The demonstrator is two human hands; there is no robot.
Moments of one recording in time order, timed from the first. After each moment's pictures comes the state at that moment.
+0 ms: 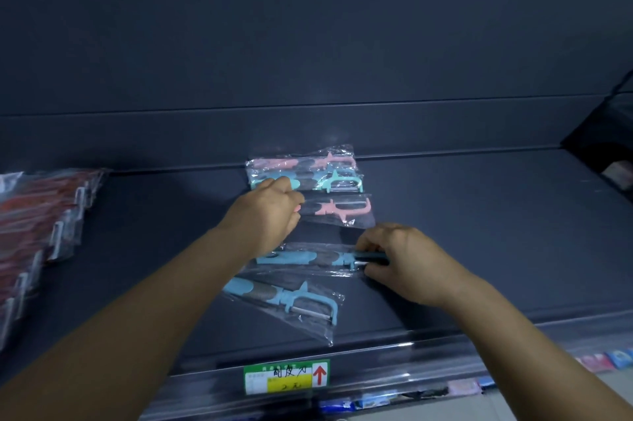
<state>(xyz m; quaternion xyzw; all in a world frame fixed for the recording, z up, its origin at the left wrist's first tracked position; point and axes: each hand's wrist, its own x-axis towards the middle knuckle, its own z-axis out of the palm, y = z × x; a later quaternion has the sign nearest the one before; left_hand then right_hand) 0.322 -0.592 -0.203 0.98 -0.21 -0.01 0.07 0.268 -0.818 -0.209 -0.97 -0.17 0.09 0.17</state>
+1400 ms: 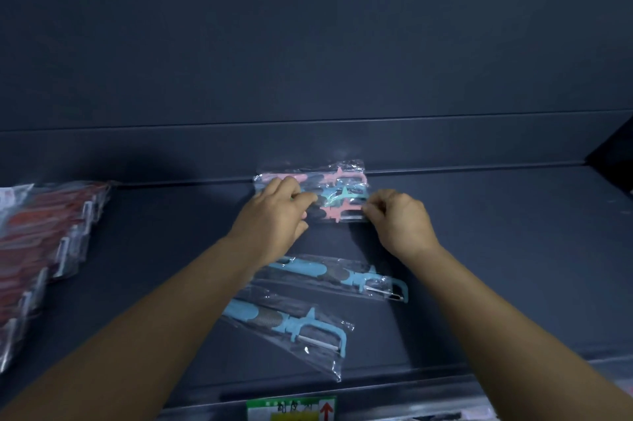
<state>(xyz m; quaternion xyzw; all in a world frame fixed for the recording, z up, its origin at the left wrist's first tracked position) 0.346 -0.586 -0.219 0.96 -0.25 0.10 0.09 0.344 -0.795 -0.213 -0.95 0.04 -0.03 0.30</state>
